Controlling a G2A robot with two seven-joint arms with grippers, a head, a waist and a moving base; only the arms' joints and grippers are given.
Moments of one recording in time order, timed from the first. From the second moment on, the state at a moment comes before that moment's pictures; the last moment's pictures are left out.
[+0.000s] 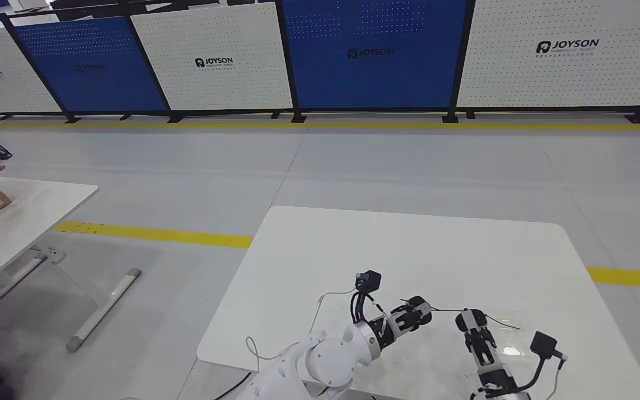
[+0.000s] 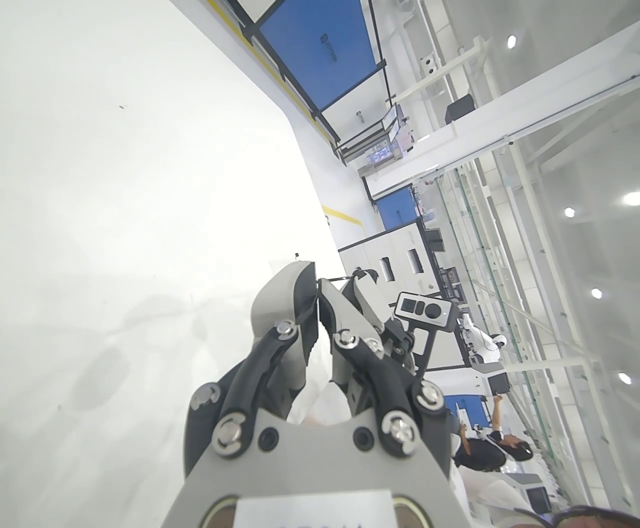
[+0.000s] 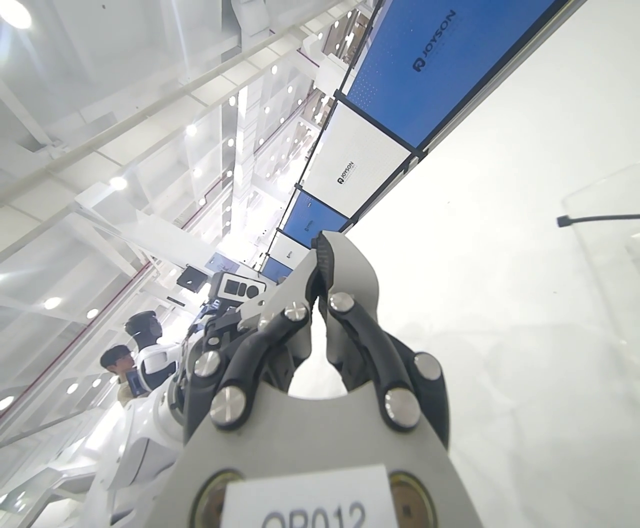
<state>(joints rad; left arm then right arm) 1.31 -1.31 -0.82 -1.58 0.12 0.01 -0.16 -1.79 -1.24 1.33 -1.72 -0.32 -0.34 -0.07</state>
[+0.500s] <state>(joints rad) 1.32 -1.31 -0.81 -1.60 0.14 0.00 -0.18 -1.78 -1.24 1.32 -1.72 -0.34 -0.34 -0.05</state>
